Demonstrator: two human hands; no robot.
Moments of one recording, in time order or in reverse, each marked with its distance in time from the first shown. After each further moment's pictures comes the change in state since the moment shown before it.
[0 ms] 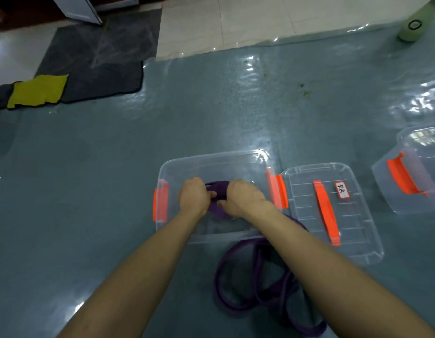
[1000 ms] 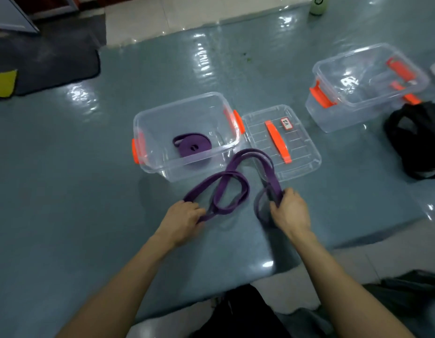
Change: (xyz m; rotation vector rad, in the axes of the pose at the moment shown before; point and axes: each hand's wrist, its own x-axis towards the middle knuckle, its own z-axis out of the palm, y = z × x) left_hand -0.198 -0.107 0.051 0.402 -0.056 0.984; right_hand -0.243 0.112 0.153 0.324 0.385 0.642
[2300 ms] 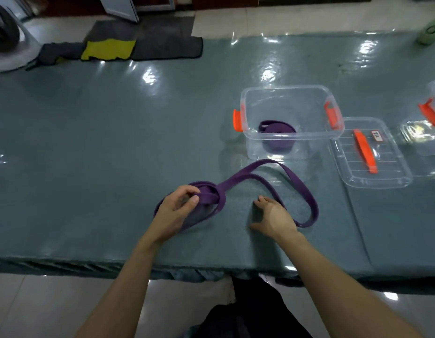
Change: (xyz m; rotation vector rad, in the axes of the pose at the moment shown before) left_hand -0.227 -0.077 0.003 -1.259 0.553 -0.478; right_hand -0.107 -0.143 0.132 -0.281 -0.360 -0.573
